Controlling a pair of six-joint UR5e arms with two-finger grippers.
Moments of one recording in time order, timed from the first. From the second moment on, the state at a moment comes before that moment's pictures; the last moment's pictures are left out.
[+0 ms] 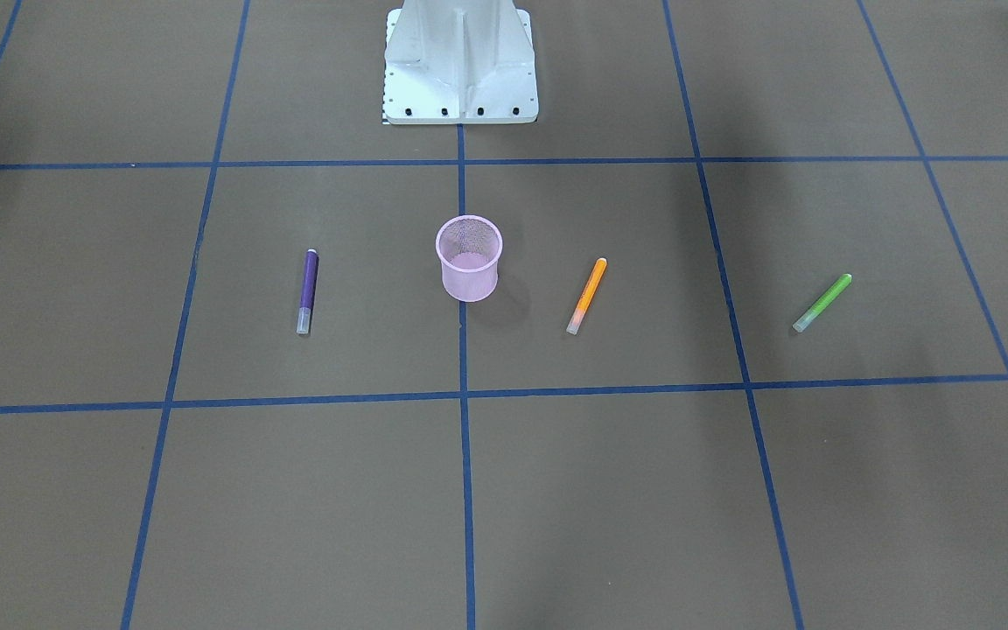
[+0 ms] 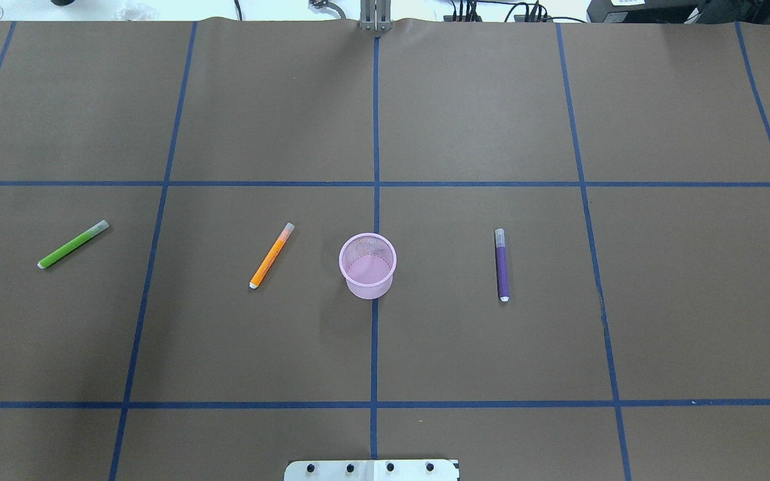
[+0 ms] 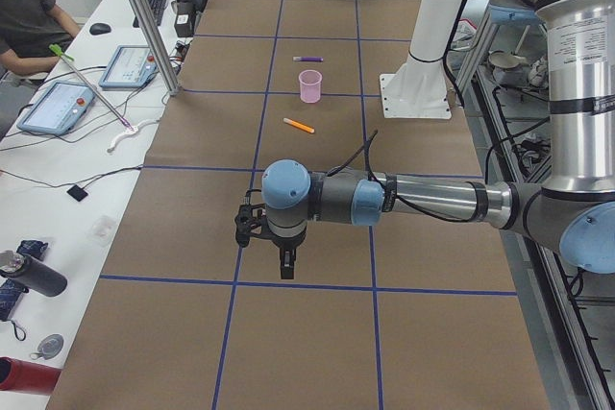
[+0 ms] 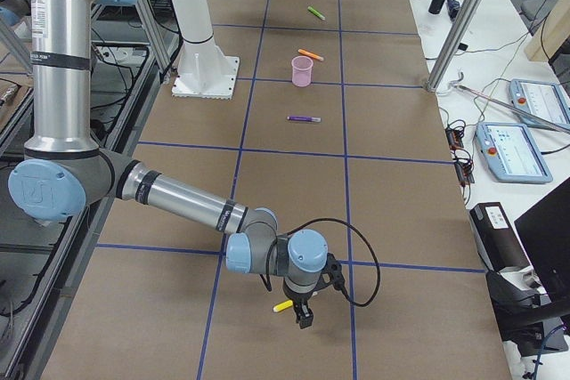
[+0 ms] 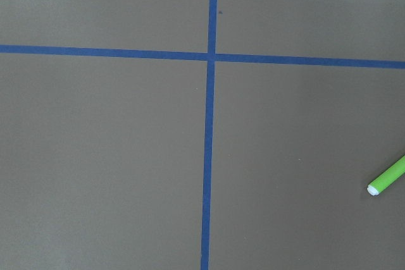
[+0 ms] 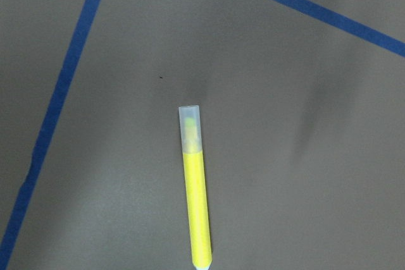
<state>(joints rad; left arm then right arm) -1.57 -1.42 -1.81 -1.56 -2.40 -0.08 1.53 -1.64 1.27 -1.22 2.22 -0.37</state>
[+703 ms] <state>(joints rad) -1.57 -1.42 -1.80 -1.56 -2.40 -0.09 1.47 -1.62 1.23 -1.16 2.29 -0.26</state>
